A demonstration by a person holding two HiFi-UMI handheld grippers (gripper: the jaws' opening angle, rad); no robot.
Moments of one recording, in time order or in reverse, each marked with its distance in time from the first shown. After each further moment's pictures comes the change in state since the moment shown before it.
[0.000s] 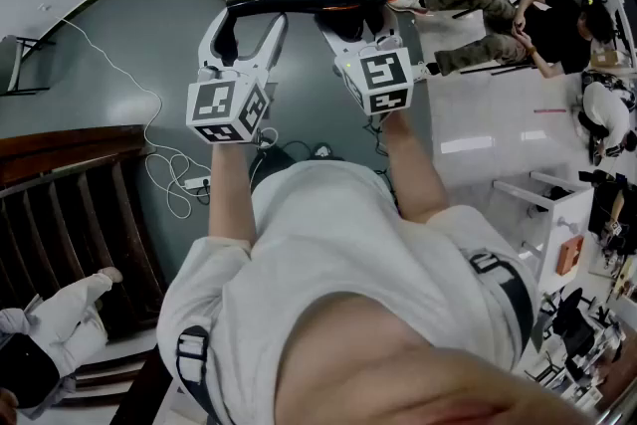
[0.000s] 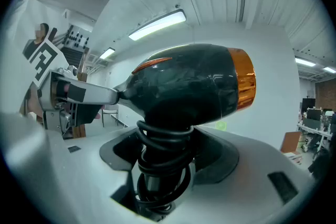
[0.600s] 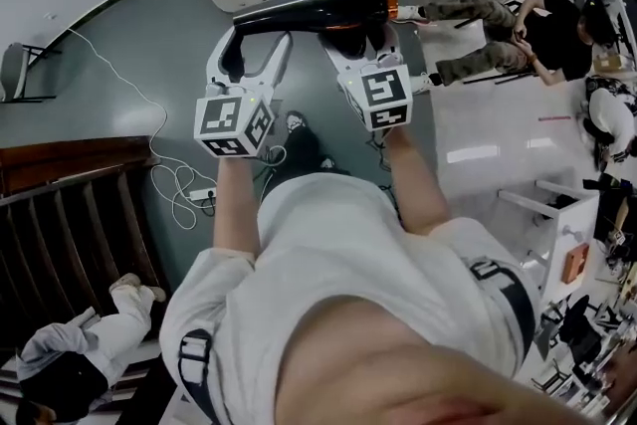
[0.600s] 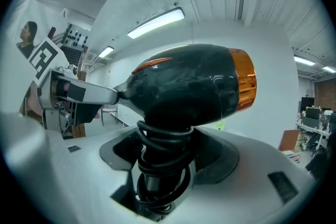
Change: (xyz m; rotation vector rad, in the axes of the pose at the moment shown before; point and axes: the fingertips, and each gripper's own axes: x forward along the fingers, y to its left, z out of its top) left arm 0.010 -0.004 -0.018 -0.017 0.037 -0.012; right arm 0.000 -0.006 -0.019 0.009 0.032 -0.009
